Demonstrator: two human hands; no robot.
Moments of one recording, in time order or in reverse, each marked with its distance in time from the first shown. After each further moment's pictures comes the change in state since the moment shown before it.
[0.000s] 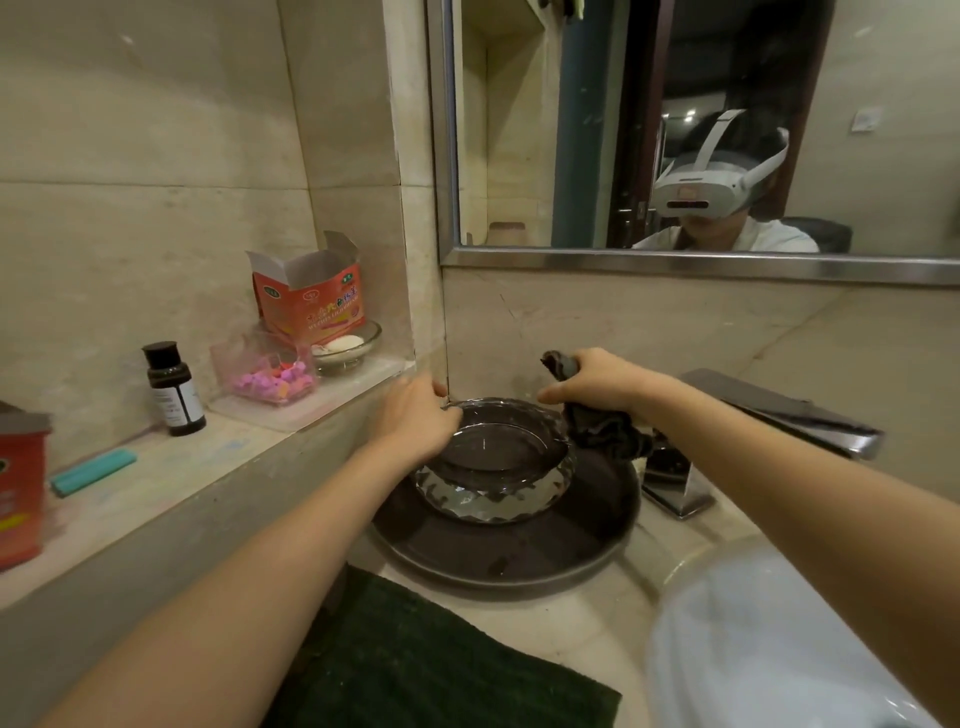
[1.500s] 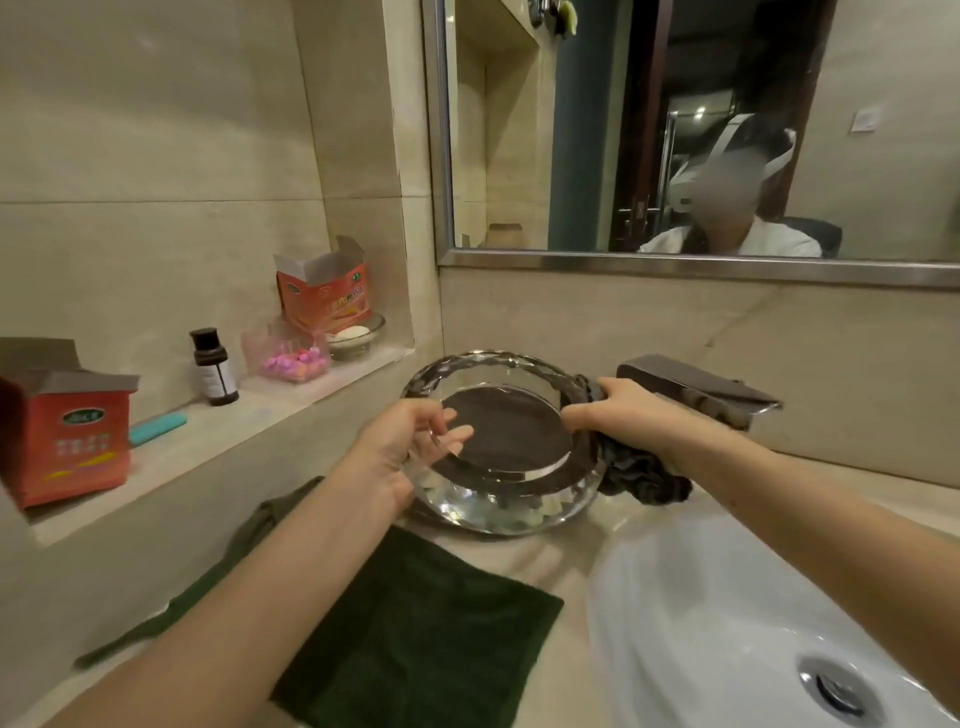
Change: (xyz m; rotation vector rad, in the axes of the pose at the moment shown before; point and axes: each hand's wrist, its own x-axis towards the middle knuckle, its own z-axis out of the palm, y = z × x) left_hand -0.118 0.039 -0.049 -1.314 -0.165 -0.560; right_hand -0.104 0.024 -0.006 0.348 -0.043 0.028
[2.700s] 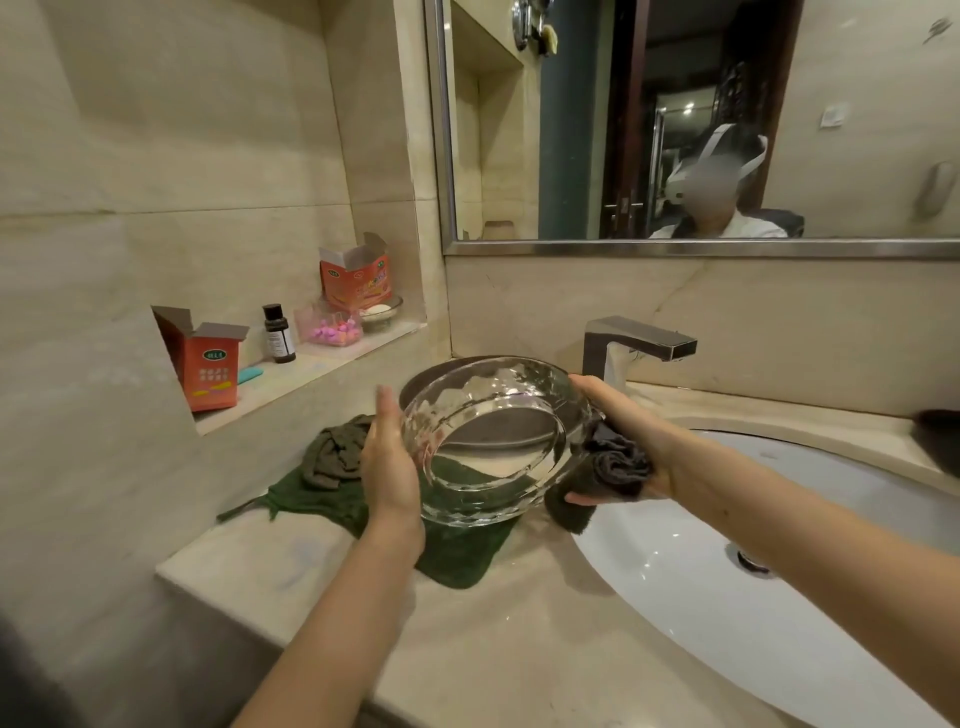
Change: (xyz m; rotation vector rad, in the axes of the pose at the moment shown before) left_hand -0.147 -0.055 -0.033 0.020 0.152 0.331; right_hand -0.153 0.007 0.022 0.579 -0.208 0.298
